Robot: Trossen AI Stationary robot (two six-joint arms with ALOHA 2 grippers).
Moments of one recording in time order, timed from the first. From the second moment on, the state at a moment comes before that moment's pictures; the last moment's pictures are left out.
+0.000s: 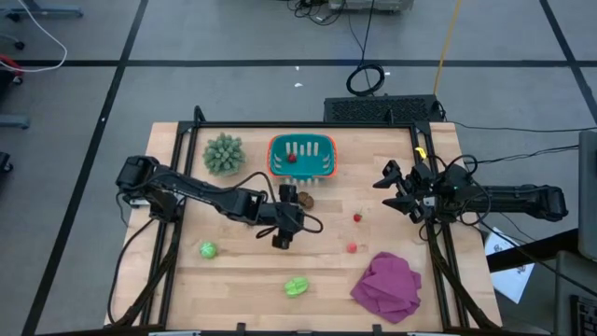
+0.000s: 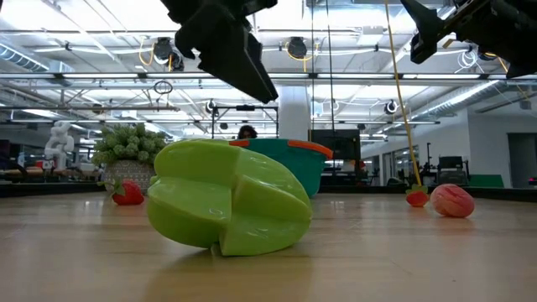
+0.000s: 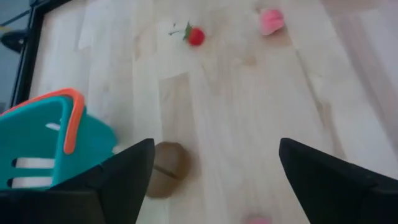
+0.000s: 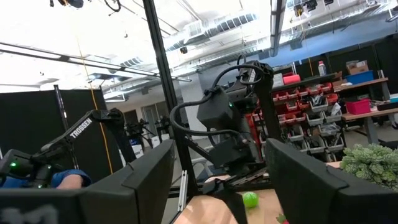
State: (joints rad) left arm -0.20 1.70 1.22 -0.37 -0.29 0.18; right arm -0.18 0.52 0.11 0.79 -0.42 0.42
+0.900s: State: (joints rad) left arm -0.06 1.80 1.22 -0.40 -0.13 0.43; right arm -0.18 0.53 0.11 0.82 -0.42 0.40
